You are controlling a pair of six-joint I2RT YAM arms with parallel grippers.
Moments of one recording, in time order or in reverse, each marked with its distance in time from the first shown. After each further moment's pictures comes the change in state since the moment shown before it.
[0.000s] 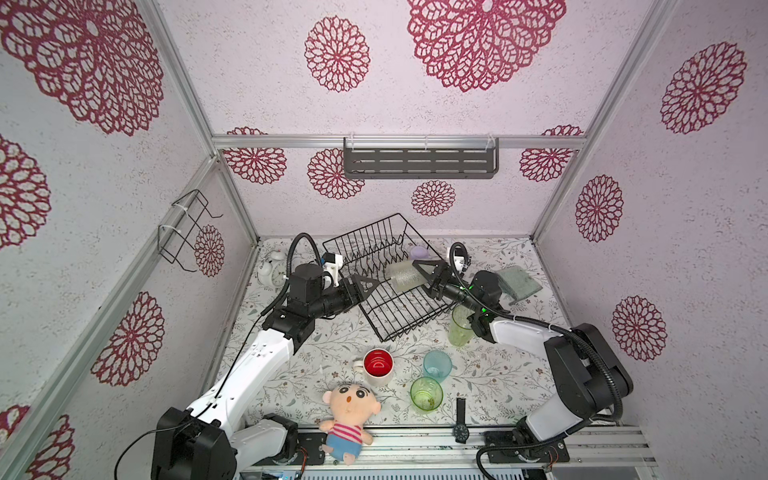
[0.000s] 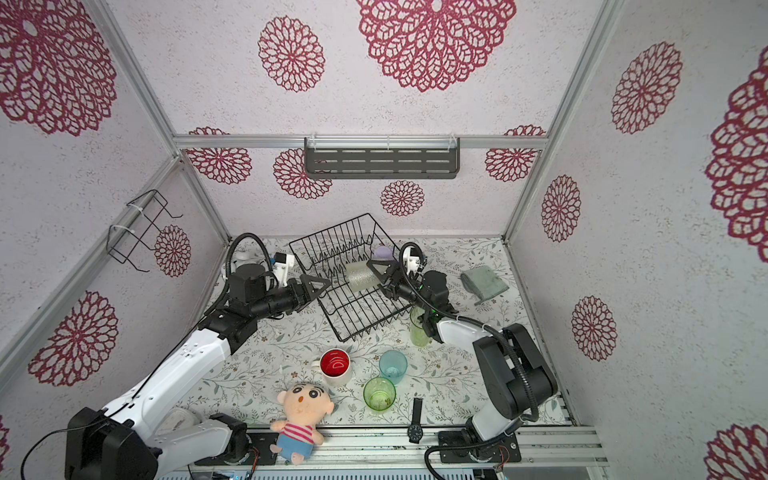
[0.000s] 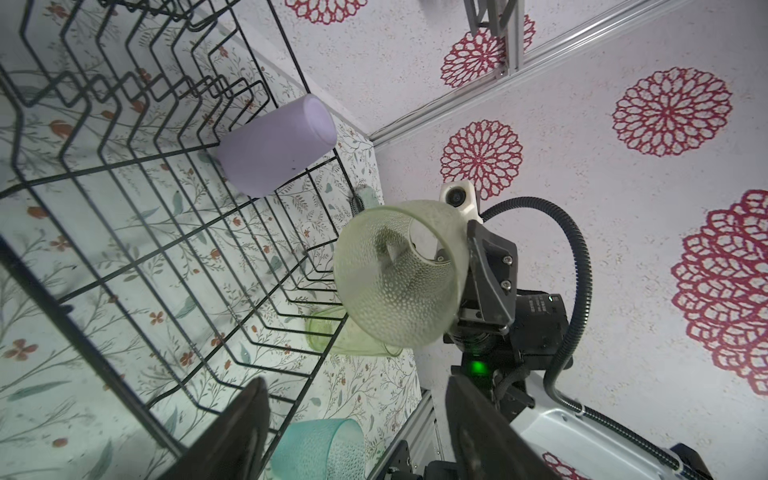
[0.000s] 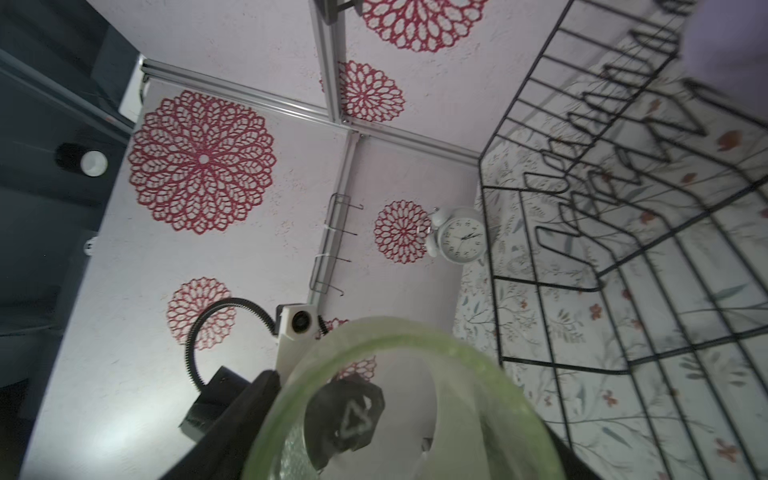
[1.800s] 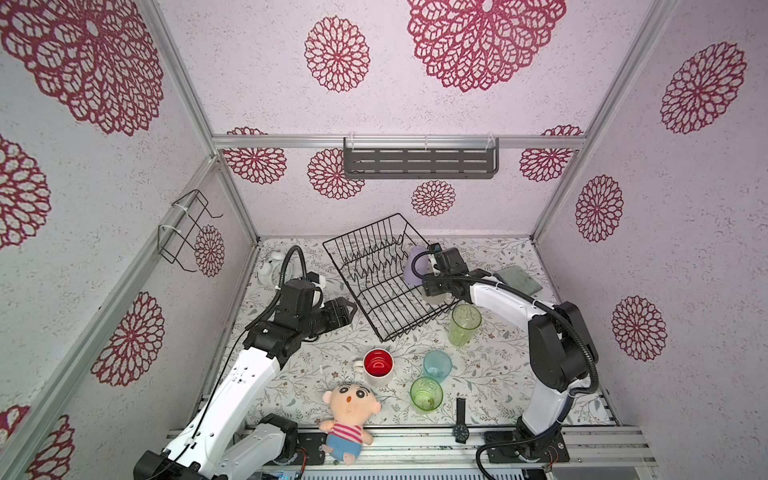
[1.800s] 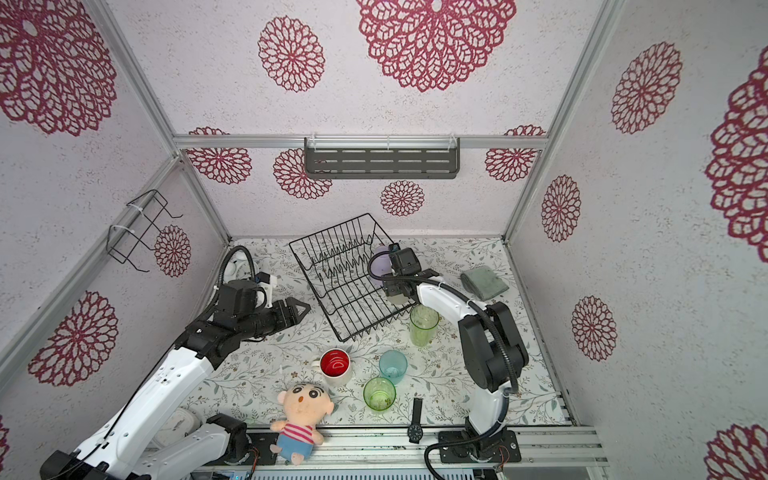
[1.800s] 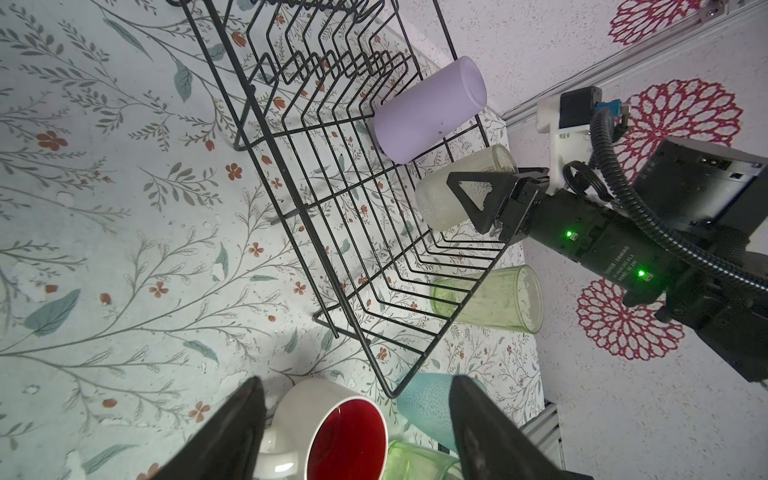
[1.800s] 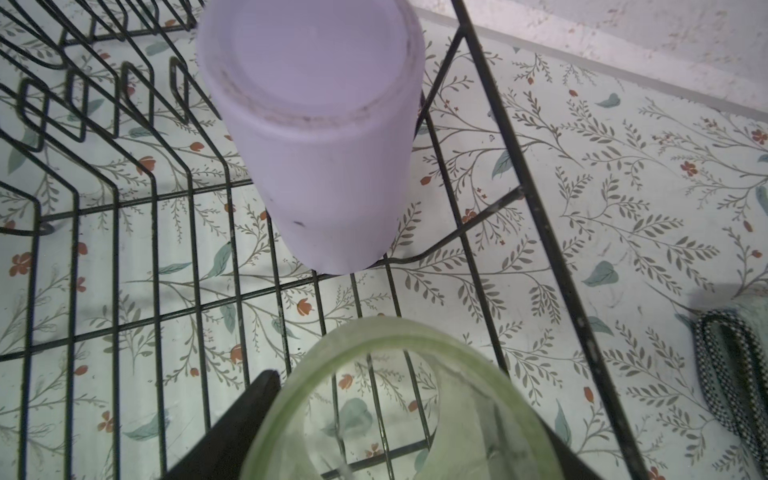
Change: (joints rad) left arm 0.015 -0.156 -0.009 -0.434 -0.241 0.210; right arm 0.067 0.241 0.542 -1.186 0.735 -1.224
